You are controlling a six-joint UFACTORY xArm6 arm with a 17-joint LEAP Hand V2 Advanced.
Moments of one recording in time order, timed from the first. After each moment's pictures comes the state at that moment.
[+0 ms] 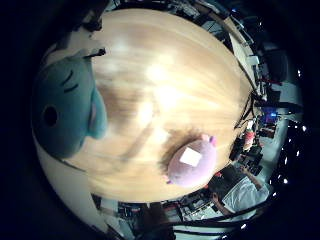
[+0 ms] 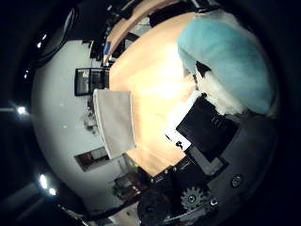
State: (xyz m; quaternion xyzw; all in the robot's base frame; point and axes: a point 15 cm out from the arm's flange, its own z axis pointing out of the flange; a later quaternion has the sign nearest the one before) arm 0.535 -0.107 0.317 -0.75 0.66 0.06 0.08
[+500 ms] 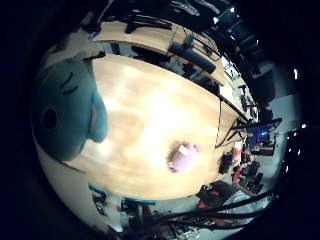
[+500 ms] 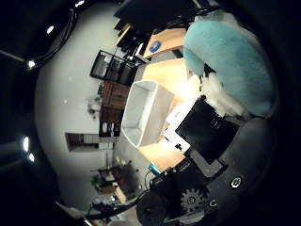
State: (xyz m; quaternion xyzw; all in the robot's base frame) arm 0.477 0.037 0.472 -0.82 0.54 0.03 0.18
